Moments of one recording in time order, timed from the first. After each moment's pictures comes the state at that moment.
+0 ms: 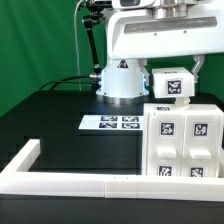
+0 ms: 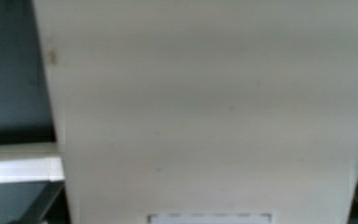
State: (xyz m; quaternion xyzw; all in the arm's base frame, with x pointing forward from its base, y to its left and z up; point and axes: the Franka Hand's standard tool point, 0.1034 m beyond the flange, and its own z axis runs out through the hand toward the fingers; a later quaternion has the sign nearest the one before) arm 0.605 0.061 0.167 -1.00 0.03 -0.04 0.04
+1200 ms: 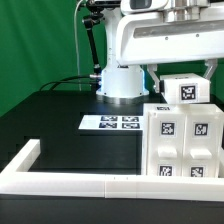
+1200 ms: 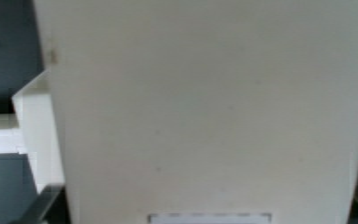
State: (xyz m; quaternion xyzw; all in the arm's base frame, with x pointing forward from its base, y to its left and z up) arm 0.621 0.071 0.158 -1.00 0.02 -0.05 0.04
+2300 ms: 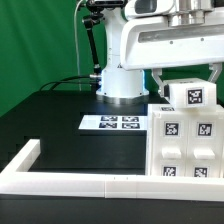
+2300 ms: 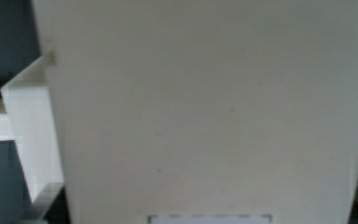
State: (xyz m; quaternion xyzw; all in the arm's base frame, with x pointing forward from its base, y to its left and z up) arm 0.628 0.077 0.156 -1.00 0.01 -0.07 0.04
